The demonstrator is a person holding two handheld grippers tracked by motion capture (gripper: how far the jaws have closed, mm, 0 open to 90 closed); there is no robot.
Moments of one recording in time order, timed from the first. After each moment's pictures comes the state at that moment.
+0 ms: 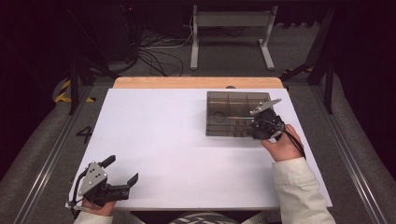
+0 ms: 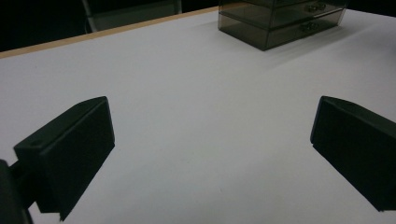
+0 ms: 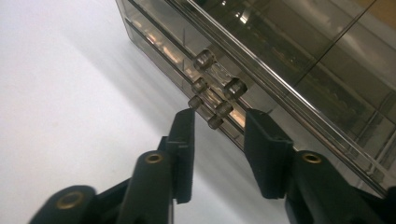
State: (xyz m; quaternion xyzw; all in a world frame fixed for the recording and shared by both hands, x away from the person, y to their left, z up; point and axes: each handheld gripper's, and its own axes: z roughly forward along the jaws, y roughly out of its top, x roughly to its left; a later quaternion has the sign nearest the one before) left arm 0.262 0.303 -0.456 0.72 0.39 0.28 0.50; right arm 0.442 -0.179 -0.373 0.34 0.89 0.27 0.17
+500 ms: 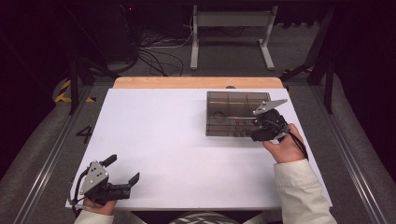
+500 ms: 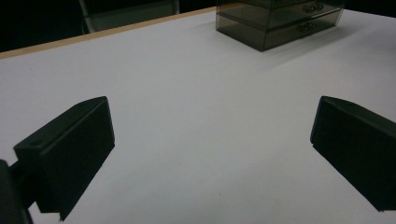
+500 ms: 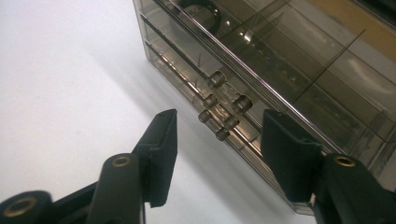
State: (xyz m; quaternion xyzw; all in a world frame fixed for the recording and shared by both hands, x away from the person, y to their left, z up) left arm 0.265 0.301 -0.456 0.72 0.38 0.28 0.50; right arm 0.430 -0.182 -0.361 0.33 0.88 0.30 0.18
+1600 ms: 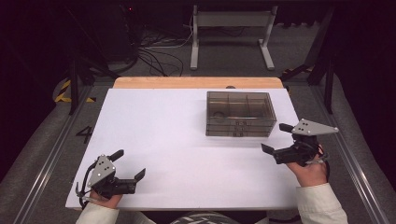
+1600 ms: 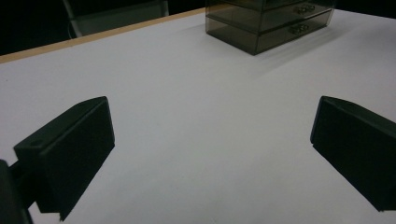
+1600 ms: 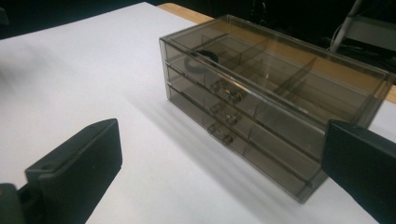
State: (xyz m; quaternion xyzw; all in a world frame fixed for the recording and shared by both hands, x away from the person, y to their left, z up) left arm 0.283 0.290 -0.455 0.73 0.36 0.27 0.51; right arm 0.369 -0.254 -0.376 0.31 0.79 0.48 0.21
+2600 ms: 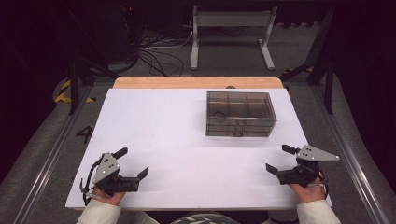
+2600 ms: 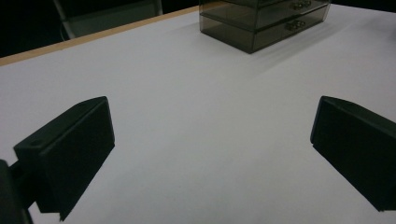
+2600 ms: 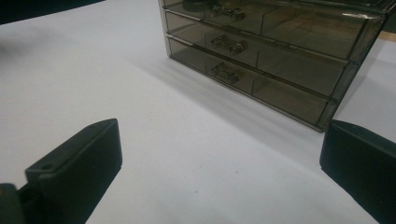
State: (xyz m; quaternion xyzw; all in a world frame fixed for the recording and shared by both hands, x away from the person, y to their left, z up) left arm 0.291 0.285 -0.457 0.74 0.35 0.26 0.51; right arm 0.344 -0.283 -0.453 0.33 0.77 0.51 0.19
